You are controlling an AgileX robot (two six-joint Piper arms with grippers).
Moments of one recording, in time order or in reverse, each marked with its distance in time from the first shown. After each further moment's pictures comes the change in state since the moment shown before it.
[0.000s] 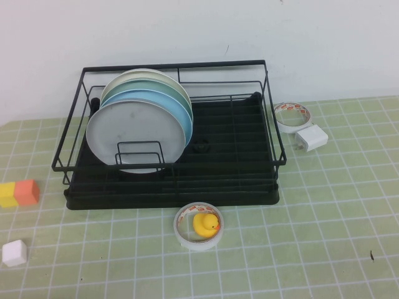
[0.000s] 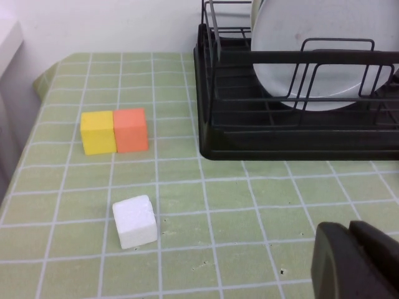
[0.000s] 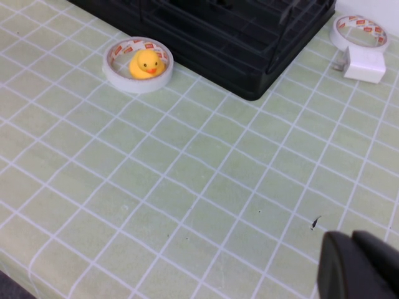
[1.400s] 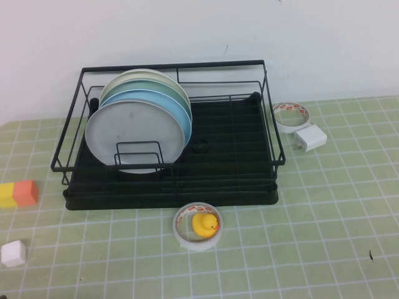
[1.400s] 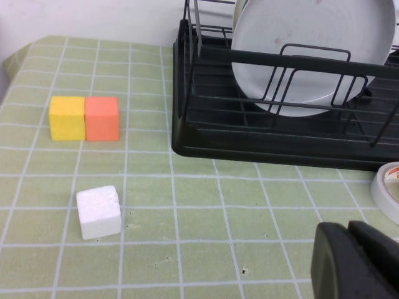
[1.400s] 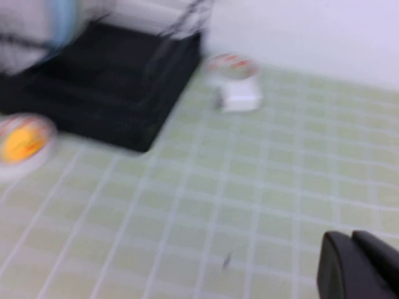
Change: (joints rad) right arm -0.347 -0.073 0.113 0.000 -0.220 0.024; left arm -0.001 0.000 0.000 -0.113 0.007 0.001
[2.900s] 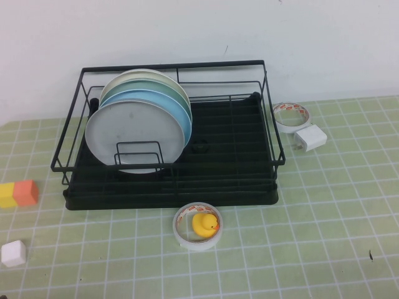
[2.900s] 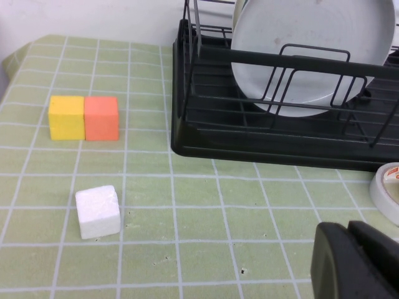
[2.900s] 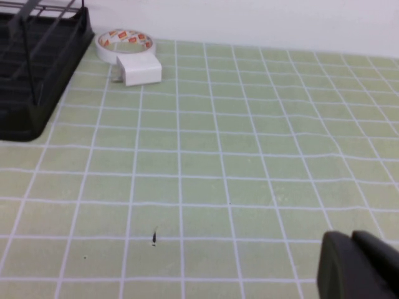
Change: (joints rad) right arm -0.352 -0.130 0.320 0.119 -0.240 -0.120; left arm 0.000 0.000 0.000 -0.005 0.000 0.000
